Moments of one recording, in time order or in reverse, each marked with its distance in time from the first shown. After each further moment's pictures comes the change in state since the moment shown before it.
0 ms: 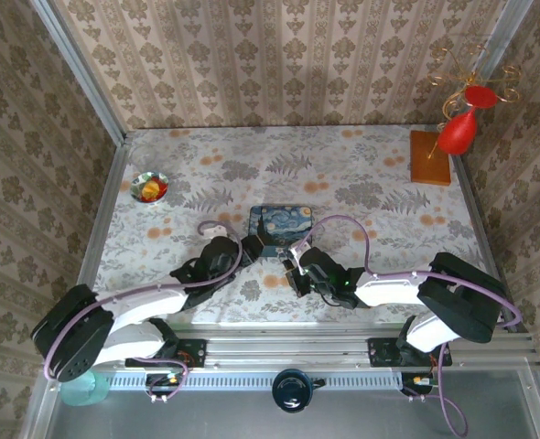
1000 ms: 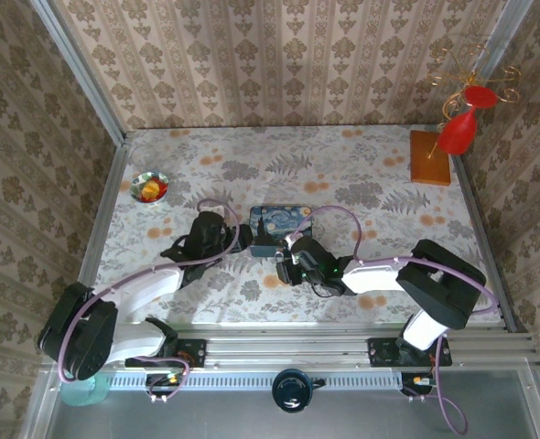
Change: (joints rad) left arm 0.228 0.083 0.171 -0.210 0.208 0.402; right arm -0.067 0.146 0.127 -0.014 -0.082 0.096
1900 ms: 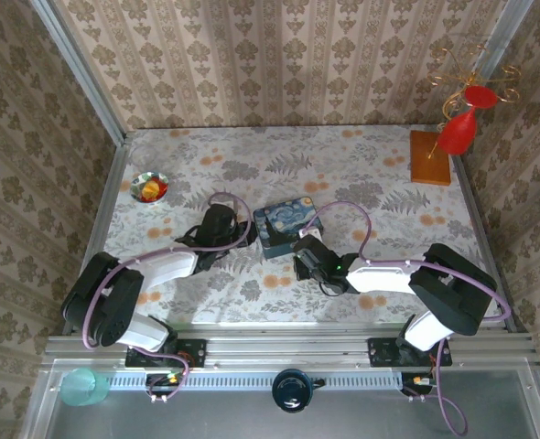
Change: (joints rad) left arm -0.012 0.206 0.072 0.042 -0.030 0.045; right arm -0.007 -0.077 0.022 -0.208 0.265 0.102
